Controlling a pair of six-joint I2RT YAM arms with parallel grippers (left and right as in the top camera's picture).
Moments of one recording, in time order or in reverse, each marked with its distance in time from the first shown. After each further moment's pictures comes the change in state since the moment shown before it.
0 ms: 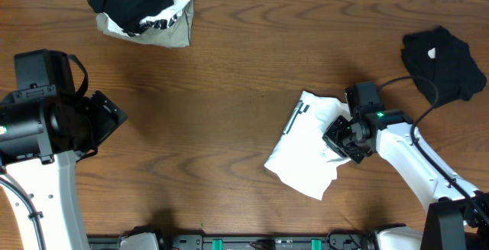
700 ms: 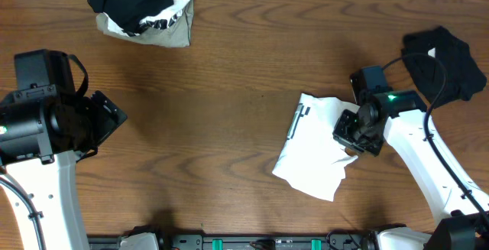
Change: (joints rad) left arm 0.000 0.000 0.000 -0.001 0.000 0.000; right arm 0.000 -0.020 0.224 -0.361 0.131 -0.222
